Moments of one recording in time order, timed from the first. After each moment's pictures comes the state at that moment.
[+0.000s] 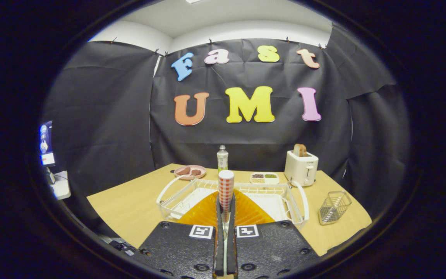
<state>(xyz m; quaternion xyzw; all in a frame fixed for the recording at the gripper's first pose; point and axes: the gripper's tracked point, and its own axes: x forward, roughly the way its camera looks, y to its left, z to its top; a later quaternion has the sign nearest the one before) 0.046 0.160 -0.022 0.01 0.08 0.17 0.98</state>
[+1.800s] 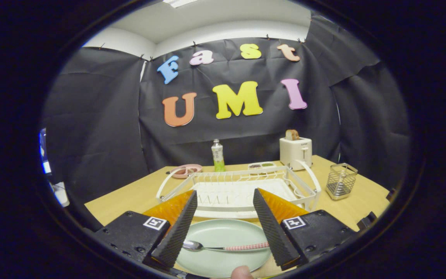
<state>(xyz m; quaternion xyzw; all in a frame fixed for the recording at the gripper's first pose) 0.039 0.162 -0.059 0.05 0.05 0.11 0.99</state>
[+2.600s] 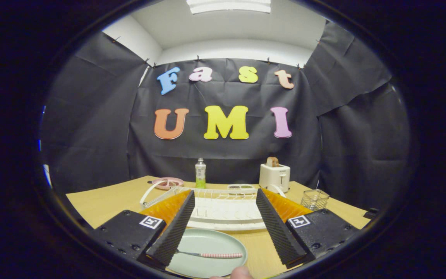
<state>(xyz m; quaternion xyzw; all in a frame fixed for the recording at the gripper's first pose) 0.020 0.136 -0.042 0.02 -0.02 0.06 1.00</state>
